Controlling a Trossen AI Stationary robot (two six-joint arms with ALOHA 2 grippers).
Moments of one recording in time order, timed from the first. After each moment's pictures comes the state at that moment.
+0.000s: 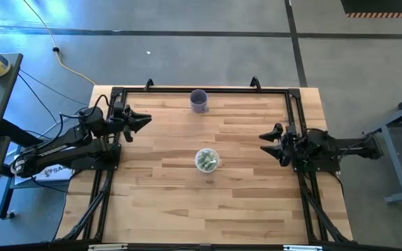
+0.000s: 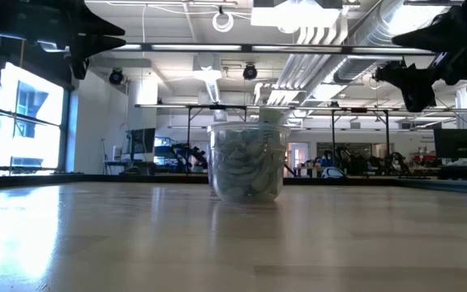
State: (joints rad) left arm 0.42 0.29 0.35 -0.06 0.14 -0.50; right arm 0.04 0.02 0.02 0.08 0.10 0.44
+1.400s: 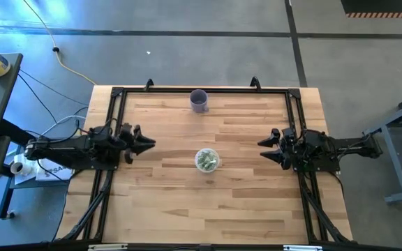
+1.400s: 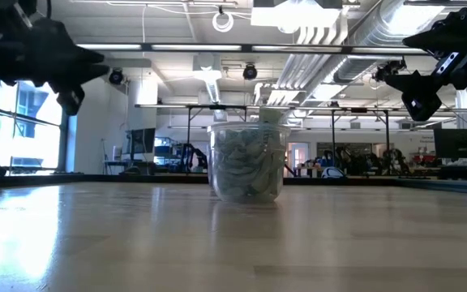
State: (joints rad) left arm 0.05 0.07 0.02 0.08 0.03 -0.50; right arm 0.06 0.00 0.01 0.02 0.01 0.54
